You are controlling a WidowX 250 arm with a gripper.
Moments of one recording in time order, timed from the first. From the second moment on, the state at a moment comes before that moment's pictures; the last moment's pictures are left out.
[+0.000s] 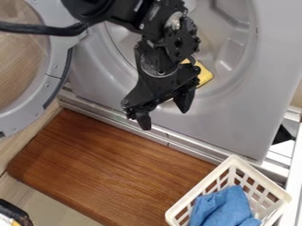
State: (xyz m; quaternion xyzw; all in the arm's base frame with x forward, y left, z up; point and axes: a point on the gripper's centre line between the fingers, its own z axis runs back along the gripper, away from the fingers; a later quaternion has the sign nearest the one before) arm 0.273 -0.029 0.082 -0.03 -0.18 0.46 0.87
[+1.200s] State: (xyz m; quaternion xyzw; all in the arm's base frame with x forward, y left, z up) arm 0.252 -0.055 0.065 -0.05 -0.09 0.17 0.98
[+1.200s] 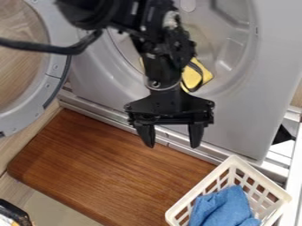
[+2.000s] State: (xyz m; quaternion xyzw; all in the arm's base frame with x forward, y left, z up) arm 0.256 -0.078 0.018 -0.08 -0.10 0.08 0.99
